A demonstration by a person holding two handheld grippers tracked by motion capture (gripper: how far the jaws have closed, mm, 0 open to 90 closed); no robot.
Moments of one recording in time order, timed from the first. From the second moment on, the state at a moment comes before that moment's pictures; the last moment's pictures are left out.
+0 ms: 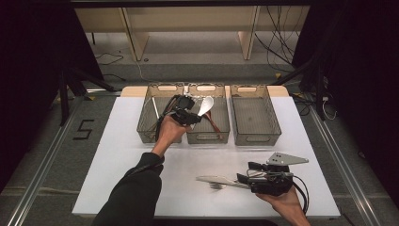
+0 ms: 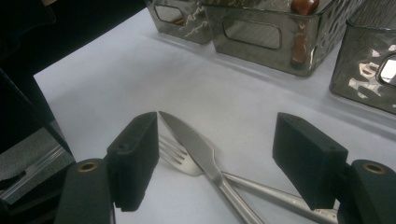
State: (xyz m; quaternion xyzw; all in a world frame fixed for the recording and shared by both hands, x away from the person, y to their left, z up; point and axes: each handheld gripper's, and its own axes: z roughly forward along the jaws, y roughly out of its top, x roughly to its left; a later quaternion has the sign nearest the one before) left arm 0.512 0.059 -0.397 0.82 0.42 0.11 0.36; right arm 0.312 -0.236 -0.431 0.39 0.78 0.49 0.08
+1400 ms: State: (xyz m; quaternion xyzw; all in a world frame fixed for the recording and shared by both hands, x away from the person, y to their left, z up) left arm 0.443 0.130 -0.378 0.79 0.43 0.09 0.43; right arm 0.313 -0.236 -0.429 0.39 0.78 0.48 0.08
